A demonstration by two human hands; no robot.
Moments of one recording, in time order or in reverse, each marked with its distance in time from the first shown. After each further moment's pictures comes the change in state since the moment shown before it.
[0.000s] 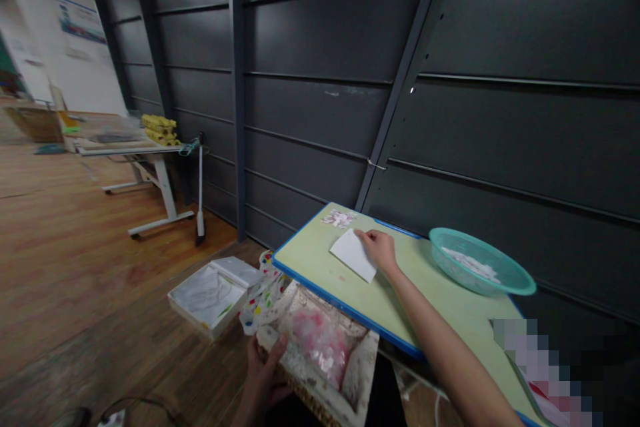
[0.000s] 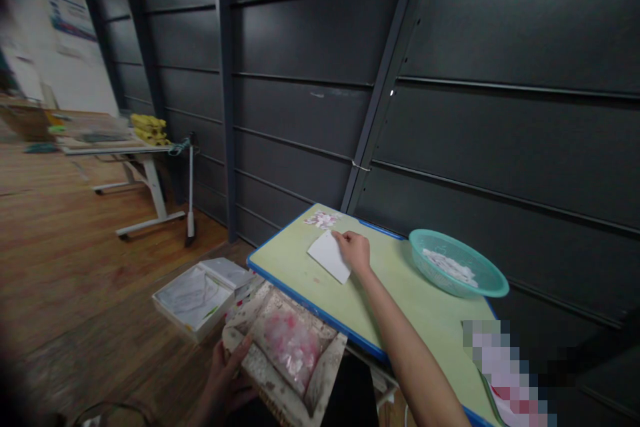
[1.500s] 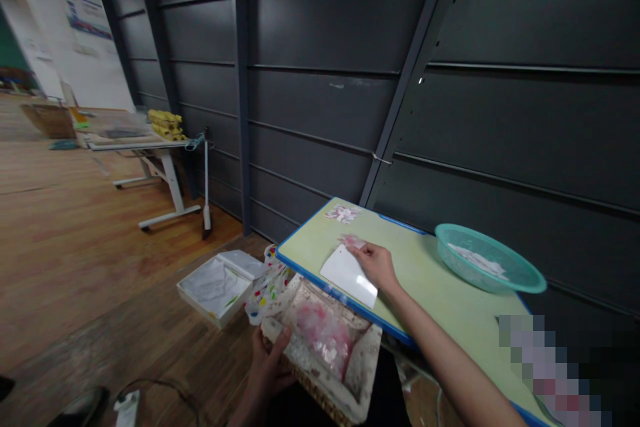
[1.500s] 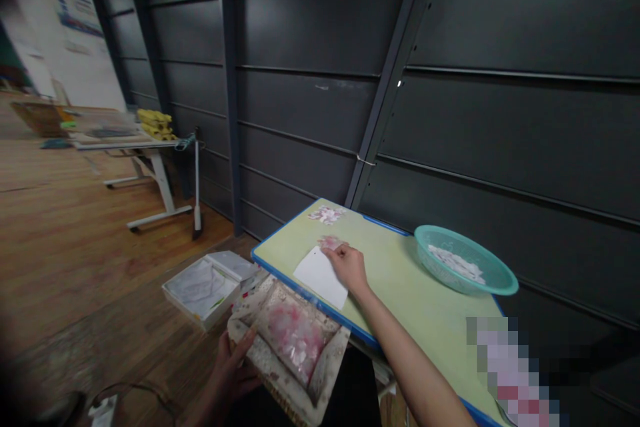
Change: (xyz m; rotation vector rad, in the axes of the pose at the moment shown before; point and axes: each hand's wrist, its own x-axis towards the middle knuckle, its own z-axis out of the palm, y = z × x) left_hand -0.007 0.002 0.002 0.013 0.019 -0.006; right_hand -0.055 -0.018 0.002 0.238 -0.075 0.030
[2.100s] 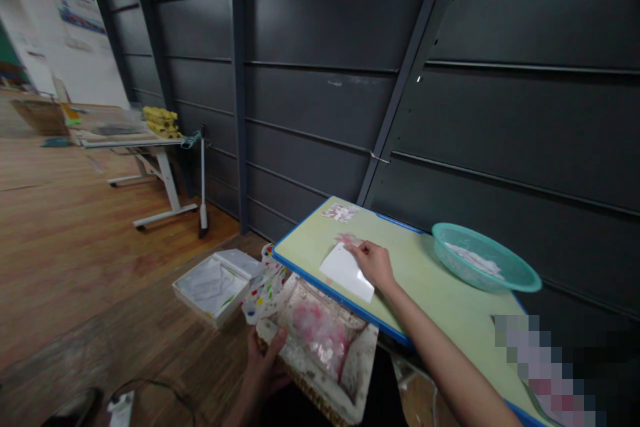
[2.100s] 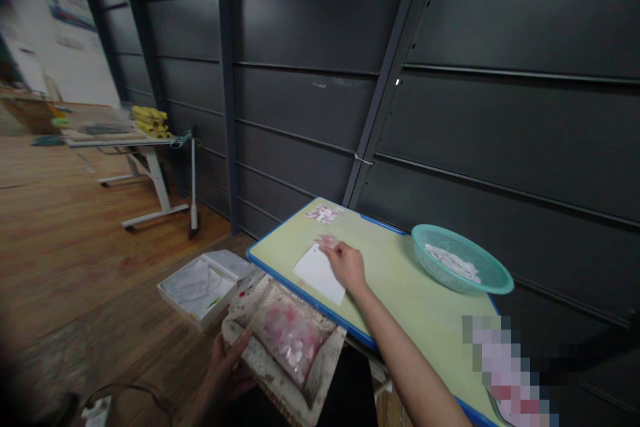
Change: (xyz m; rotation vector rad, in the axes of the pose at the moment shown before) left_hand 0.002 -0.001 -0.003 -0.002 -0.009 -0.021; right_hand 0.007 0.008 -0.004 -0.185 0.018 -0.072
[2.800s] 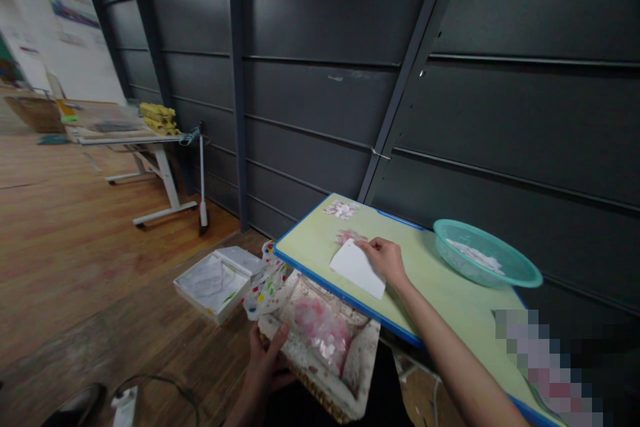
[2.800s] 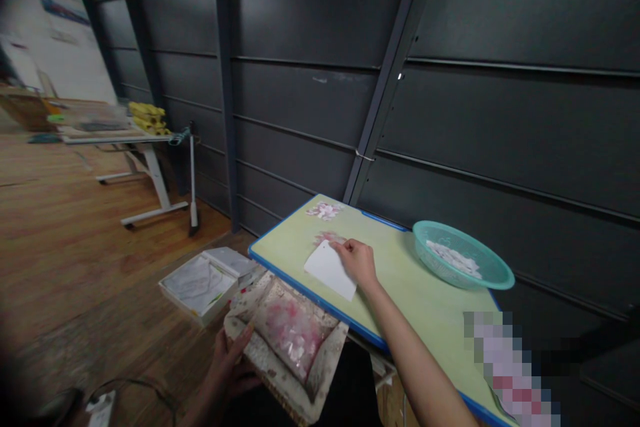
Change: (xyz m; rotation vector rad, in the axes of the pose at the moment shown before) left_hand 0.002 0.000 0.000 0.031 0.004 -0.006; right_hand 0.002 0.008 -0.016 0.084 0.021 0.047
